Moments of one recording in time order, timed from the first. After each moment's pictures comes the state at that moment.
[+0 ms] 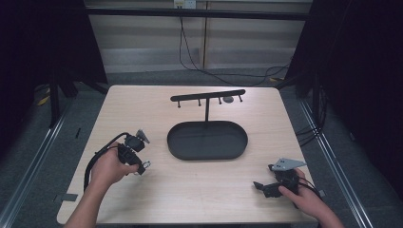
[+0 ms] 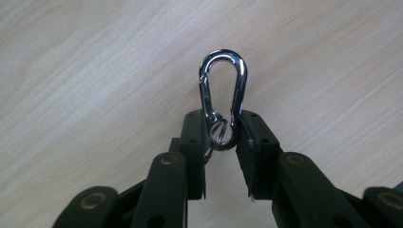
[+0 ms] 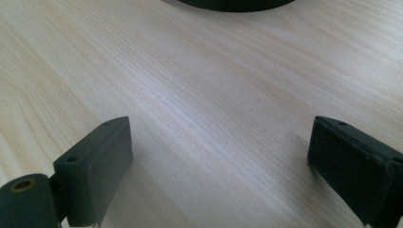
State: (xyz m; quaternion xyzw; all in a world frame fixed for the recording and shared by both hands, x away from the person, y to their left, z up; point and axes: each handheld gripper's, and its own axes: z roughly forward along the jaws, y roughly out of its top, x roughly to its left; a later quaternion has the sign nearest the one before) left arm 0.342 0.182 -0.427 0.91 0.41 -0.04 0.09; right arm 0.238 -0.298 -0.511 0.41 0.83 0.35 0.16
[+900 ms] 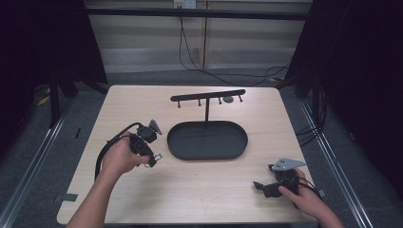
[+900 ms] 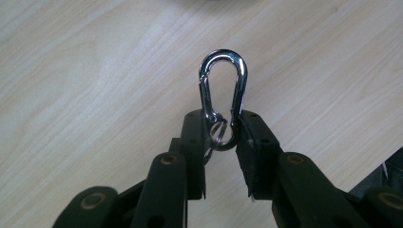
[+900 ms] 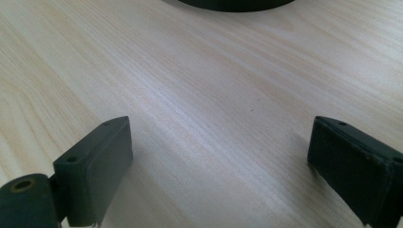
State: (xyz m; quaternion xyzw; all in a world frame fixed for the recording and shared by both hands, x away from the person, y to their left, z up) left arm 0.355 0.146 -0.402 0.92 0.38 -0.05 0.09; right arm 0.238 -0.298 -0.511 0.41 0.83 0.35 0.16
